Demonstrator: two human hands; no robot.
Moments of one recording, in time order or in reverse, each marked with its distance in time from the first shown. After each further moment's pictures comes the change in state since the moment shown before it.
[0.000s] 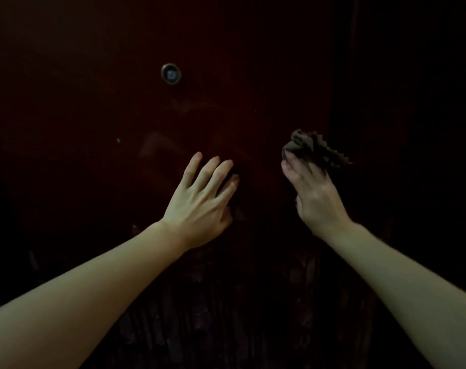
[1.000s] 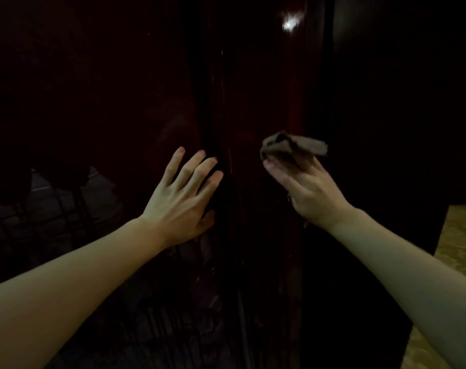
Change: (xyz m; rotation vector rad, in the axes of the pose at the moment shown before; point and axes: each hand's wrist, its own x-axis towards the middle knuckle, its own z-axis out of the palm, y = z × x) left_hand 0.079 0.194 0.040 0.039 -0.068 0.011; right_hand -0.140 0.182 -0.009 0.061 0.045 -0.230
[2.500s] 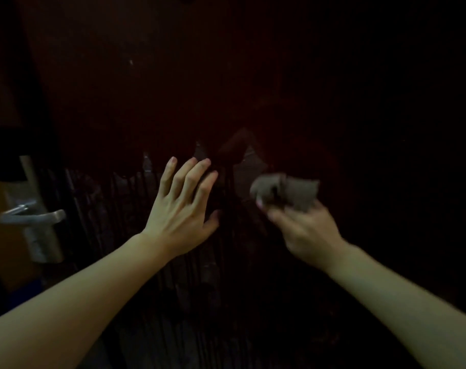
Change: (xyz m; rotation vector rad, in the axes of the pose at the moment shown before) left_hand -0.188 -0.127 0.010 0.055 0.085 -0.282; right_hand 0.090 -0.224 0.099 0.112 0.091 -0.071
